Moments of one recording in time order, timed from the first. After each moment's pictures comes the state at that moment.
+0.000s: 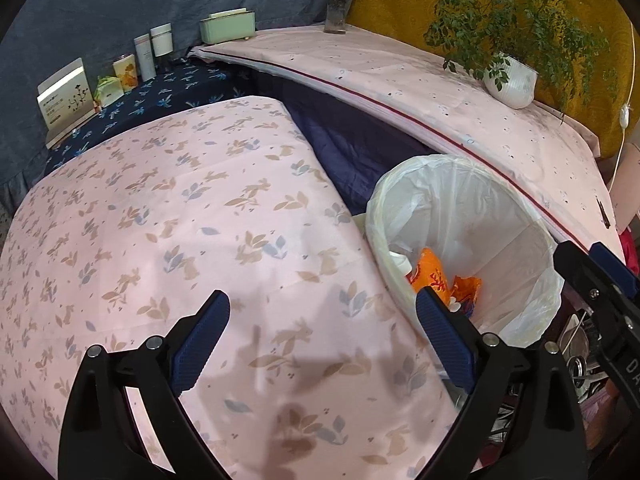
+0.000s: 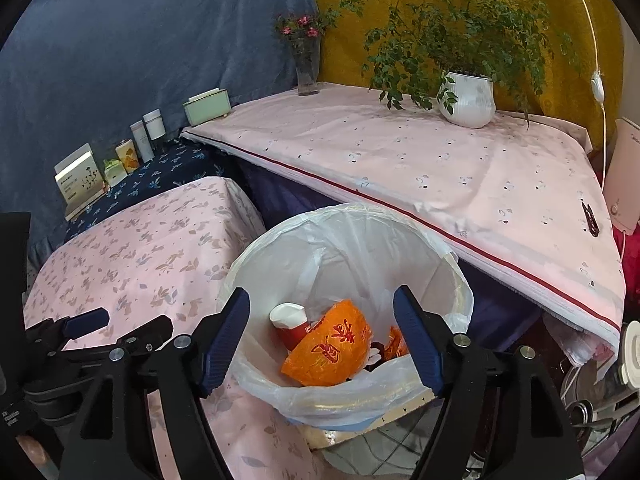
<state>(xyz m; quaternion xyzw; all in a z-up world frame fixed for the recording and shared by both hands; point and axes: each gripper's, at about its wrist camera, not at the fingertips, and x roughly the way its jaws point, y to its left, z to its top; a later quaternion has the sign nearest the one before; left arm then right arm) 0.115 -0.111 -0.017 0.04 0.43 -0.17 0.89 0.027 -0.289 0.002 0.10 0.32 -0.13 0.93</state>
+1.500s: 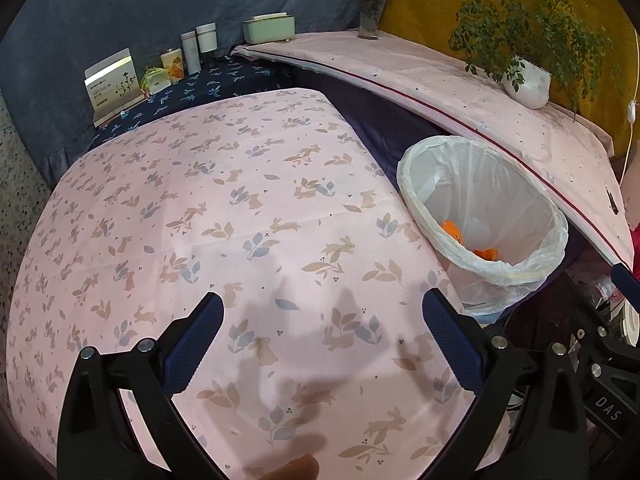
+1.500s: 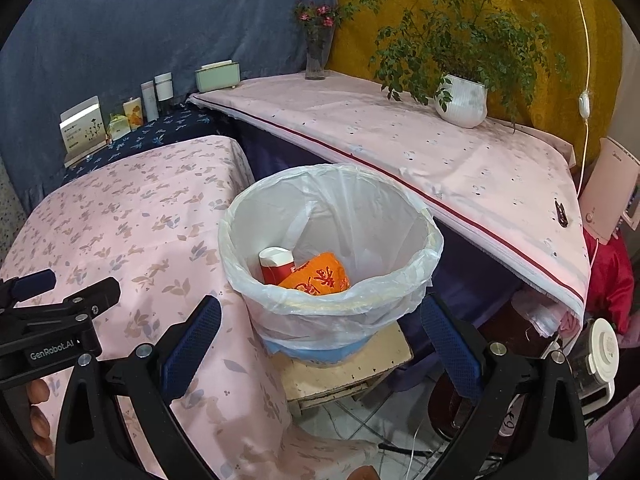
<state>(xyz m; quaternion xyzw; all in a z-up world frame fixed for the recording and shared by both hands) 0.041 -0.073 -0.013 0.04 0.42 -0.11 0.90 -0.036 -0.259 -0.013 0.04 0.35 -0.14 0.93</state>
